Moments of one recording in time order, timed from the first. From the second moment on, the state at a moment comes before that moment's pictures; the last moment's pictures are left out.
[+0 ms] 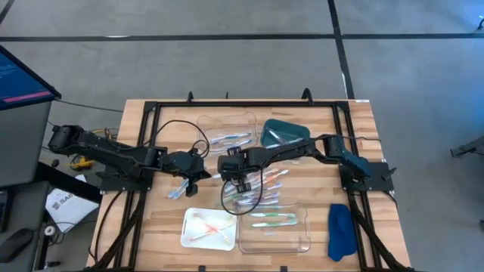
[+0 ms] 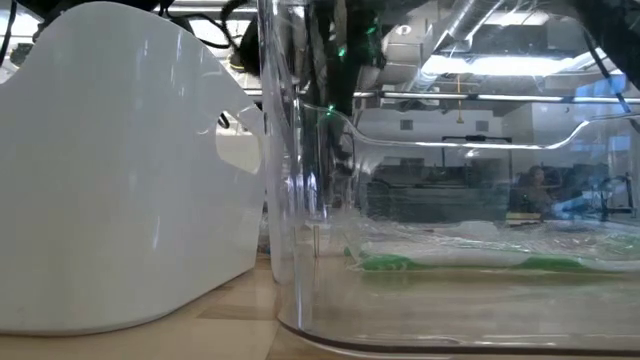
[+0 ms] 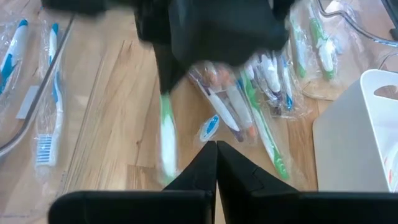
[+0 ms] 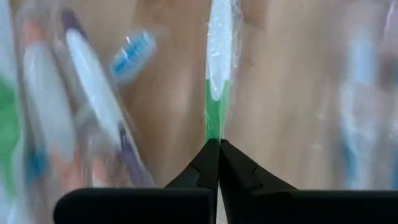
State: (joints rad) left arm -0.12 1.07 0.49 -0.12 -0.10 -0.22; right arm 0.04 2.24 1.75 -0.72 0.18 -0.30
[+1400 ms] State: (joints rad) left arm -0.30 1.08 0.49 -0.03 -0.17 -0.34; right arm 0.63 1.87 1.58 -0.89 0.43 0.41
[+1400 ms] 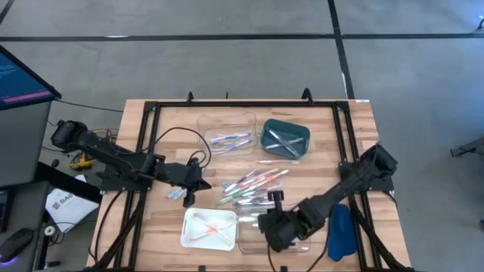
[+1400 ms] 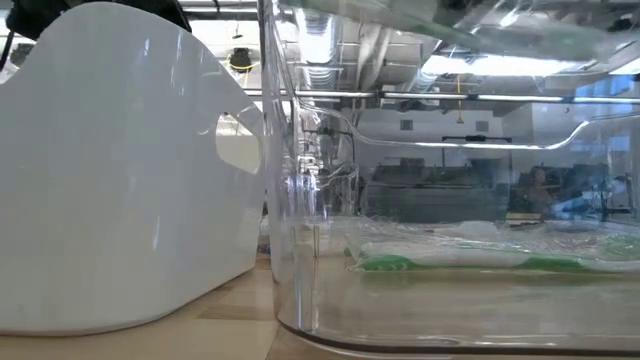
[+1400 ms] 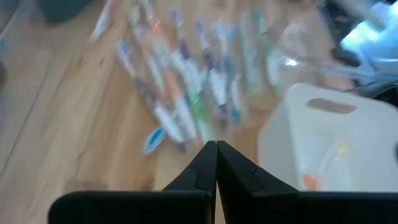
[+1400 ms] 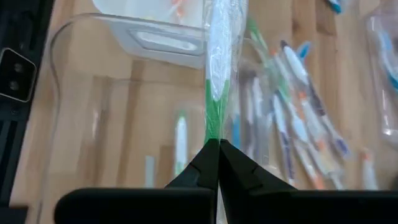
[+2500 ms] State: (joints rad) left arm -0.44 1.14 0.49 0.18 -0.25 -0.34; right arm 0.65 1.87 1.30 -0.69 0.42 0.55
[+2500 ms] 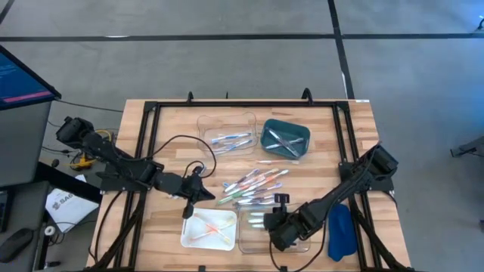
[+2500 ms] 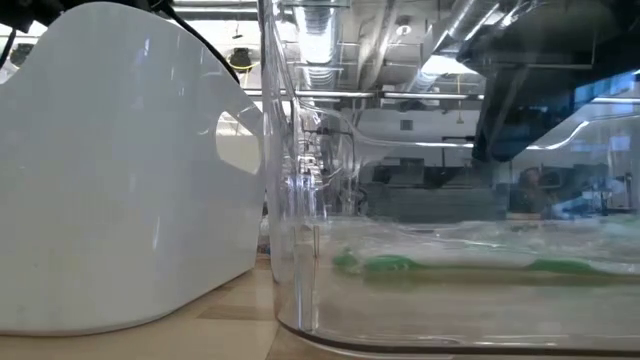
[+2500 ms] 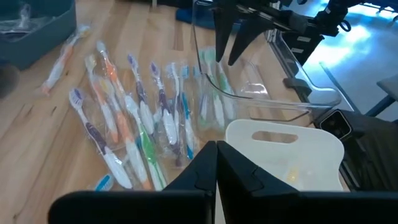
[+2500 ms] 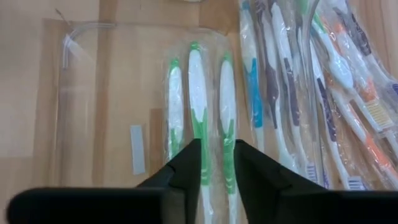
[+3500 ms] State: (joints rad) left arm -0.44 1.14 0.49 0.20 -0.26 -0.31; right arm 0.63 1.87 1.55 -0.78 0.48 0.14
